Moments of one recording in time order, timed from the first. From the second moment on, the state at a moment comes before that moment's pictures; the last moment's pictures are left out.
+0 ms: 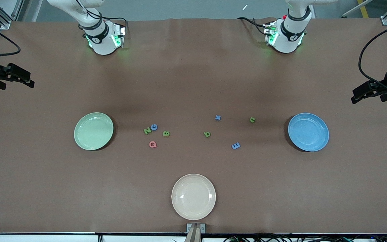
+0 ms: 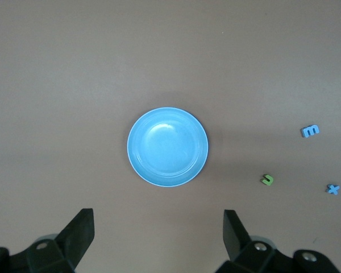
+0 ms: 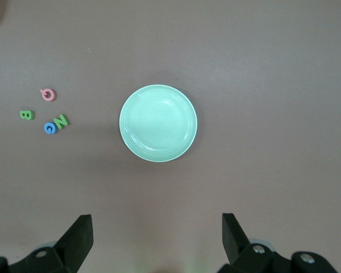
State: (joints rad) left arm 0.01 0.00 0.02 -1.67 0.00 1.70 -0.03; right arm 0.00 -0.06 -0.06 -1.66 0.04 1.54 -0.11
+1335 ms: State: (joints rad) left arm -0.17 0.21 -0.06 -1.67 -0.03 1.77 -0.37; right arm -0.04 -0.05 -0.07 -1.63 0.03 1.52 -0.11
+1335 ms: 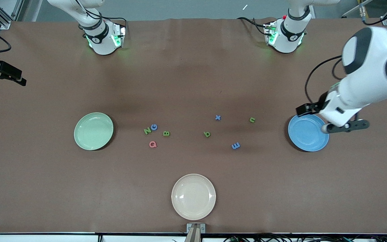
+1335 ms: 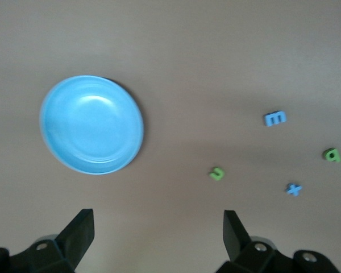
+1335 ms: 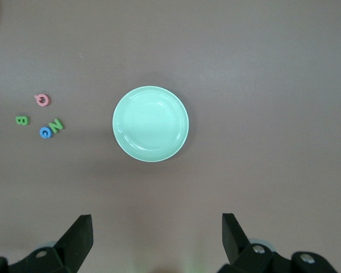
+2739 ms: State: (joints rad) left arm -0.45 0.73 -0.06 -1.58 0.04 2.35 -0.92; right arm 0.13 0.29 -0.05 -1.81 0.08 2.08 0.41
